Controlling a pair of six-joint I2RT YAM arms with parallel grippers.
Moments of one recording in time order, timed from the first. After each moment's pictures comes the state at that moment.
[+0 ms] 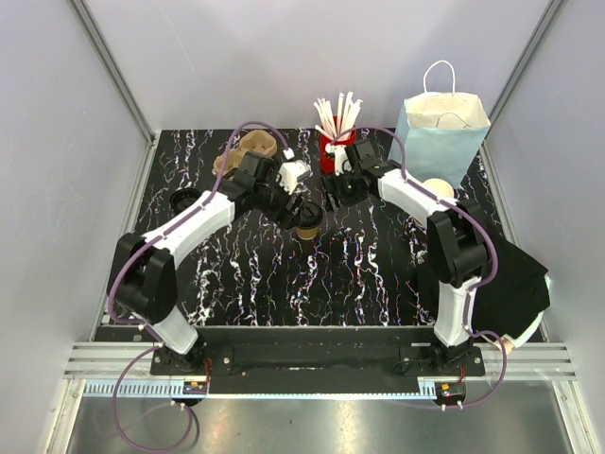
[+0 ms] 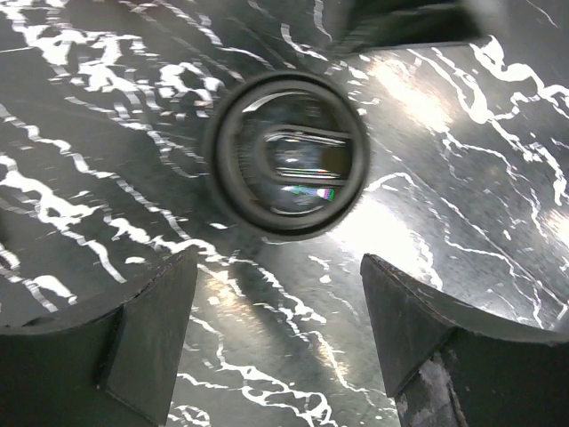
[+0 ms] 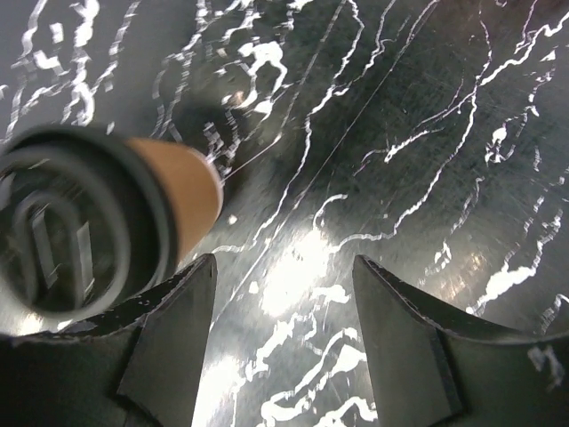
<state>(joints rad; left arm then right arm) -0.46 1.63 1.27 -0.47 0.40 0.24 0.45 1.94 1.52 -0.49 -0.25 -0.01</state>
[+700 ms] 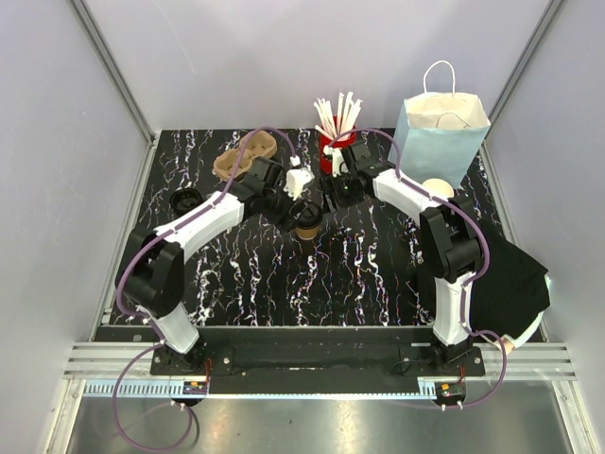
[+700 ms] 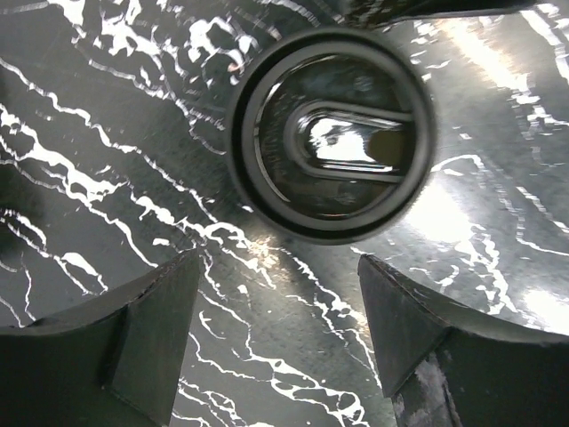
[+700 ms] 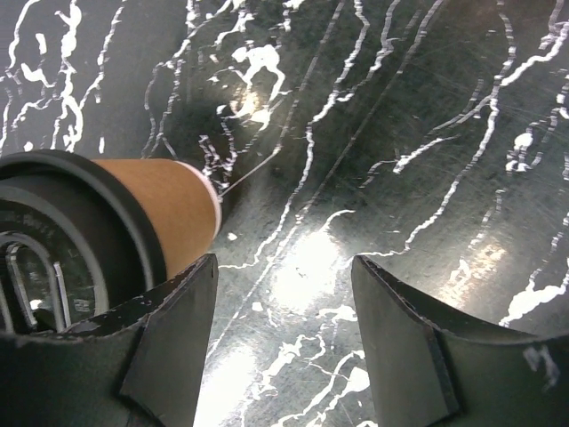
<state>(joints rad) -0.52 1.68 1.27 -0.48 0.23 0.29 0.46 2.03 1.56 -0.48 -0.24 0.04</state>
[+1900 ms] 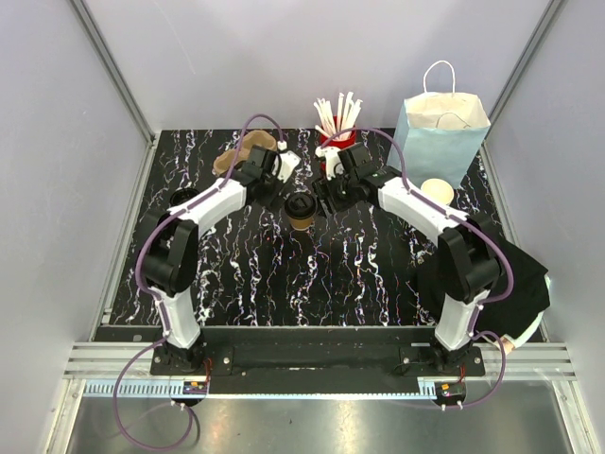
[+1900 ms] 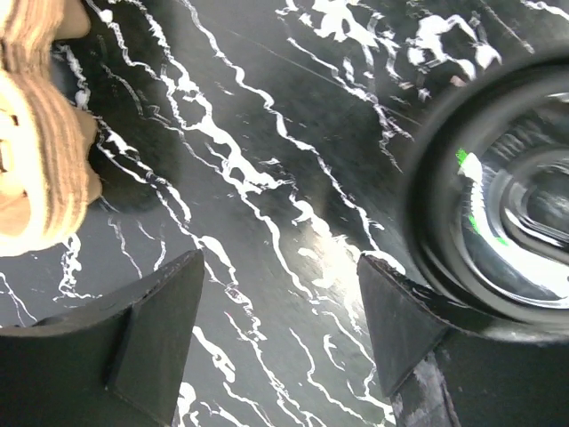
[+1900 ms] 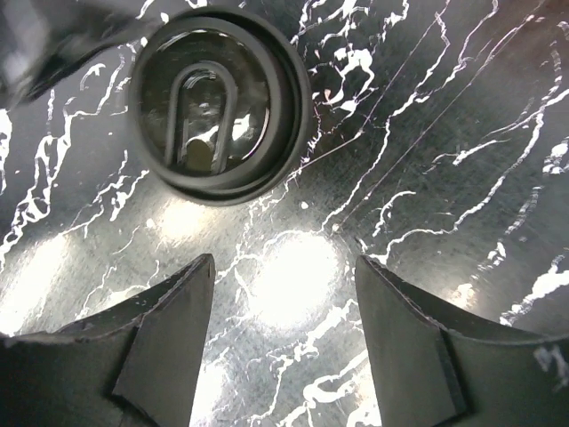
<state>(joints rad) -0.44 1.85 1.37 -0.41 -0.04 0.31 0.53 1.85 1.46 -0.47 -0.25 0.00</state>
